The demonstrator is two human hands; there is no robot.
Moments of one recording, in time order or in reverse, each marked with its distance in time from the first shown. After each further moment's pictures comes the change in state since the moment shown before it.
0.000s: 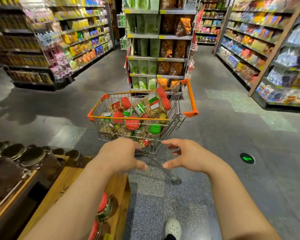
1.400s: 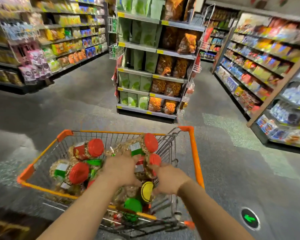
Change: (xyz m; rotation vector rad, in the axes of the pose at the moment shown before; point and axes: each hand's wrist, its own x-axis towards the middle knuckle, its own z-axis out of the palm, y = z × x) left_hand 0.520 -0.050 -0.090 0.082 0.013 -0.012; right_hand 0.480 0.105 -0.186 -0.620 -0.223 0.114
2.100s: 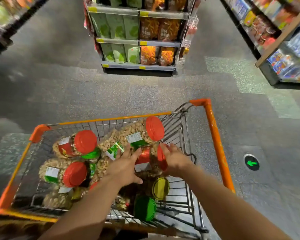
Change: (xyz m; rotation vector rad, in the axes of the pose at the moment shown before) left_hand 0.181 -0.058 0.109 -0.148 -0.324 0.034; right_hand 0.189 0.068 0.042 0.261 -0.120 0.195
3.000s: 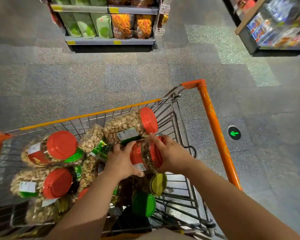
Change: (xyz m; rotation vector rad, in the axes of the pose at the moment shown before) left_hand 0.056 0.003 0.001 -0.261 -0.124 -0.024; right_hand 0.011 0.007 0.003 0.058 0.106 -0.103
